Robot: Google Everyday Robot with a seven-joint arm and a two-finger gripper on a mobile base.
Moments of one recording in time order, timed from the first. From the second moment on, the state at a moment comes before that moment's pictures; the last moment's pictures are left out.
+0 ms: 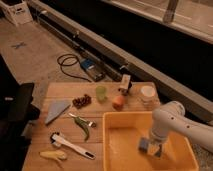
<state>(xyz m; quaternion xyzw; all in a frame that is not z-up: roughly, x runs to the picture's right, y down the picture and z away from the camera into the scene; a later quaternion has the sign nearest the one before) 0.246 0.288 0.739 -0.40 0.05 0.19 0.90</state>
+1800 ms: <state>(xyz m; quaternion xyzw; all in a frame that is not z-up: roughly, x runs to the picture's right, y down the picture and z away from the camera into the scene) 0.241 0.303 0.734 -0.41 0.06 0.19 0.89</state>
